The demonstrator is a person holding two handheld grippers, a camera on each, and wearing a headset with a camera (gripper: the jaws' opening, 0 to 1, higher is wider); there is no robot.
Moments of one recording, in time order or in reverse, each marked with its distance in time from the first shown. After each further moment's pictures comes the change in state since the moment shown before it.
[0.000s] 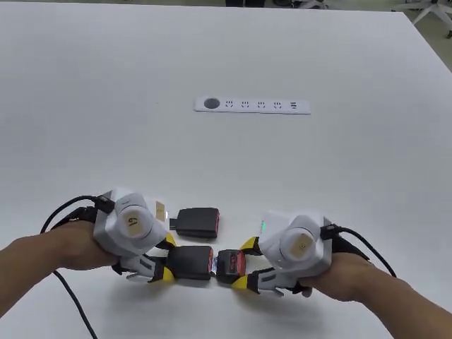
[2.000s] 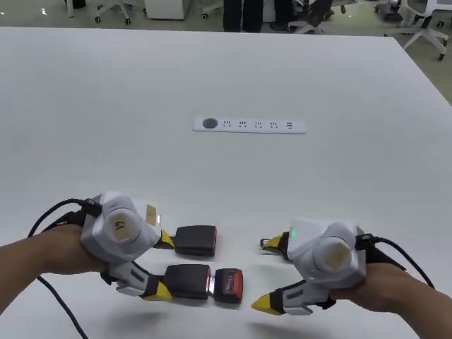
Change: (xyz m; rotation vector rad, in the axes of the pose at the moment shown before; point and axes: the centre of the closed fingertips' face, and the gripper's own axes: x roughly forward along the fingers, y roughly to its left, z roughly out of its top) left arm -0.034 0.002 0.022 0.028 -0.055 0.028; right arm -0.047 -0.019 -0.010 -0.005 -0.008 -0.066
